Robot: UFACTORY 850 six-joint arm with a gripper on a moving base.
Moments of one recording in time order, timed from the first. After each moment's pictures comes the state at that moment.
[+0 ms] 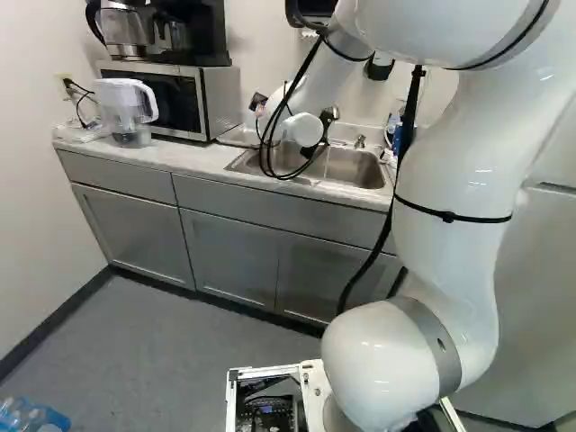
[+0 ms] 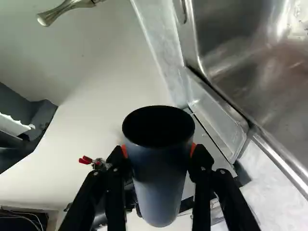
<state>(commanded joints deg) 9.3 -12.7 -55.3 2.6 43.2 114.4</state>
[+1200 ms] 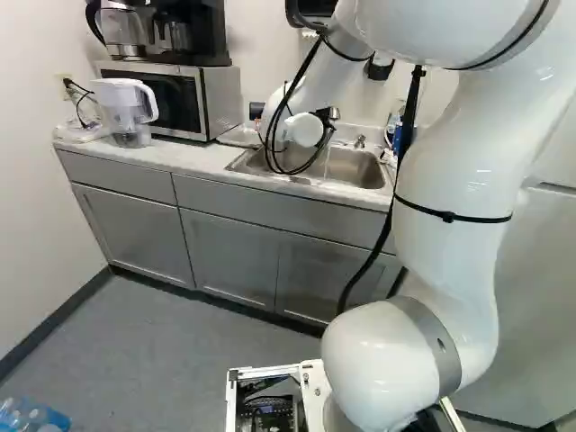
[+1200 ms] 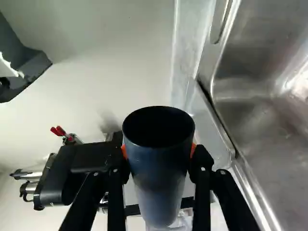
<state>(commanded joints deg) 9.3 -12.7 -55.3 2.6 43.2 88.5</state>
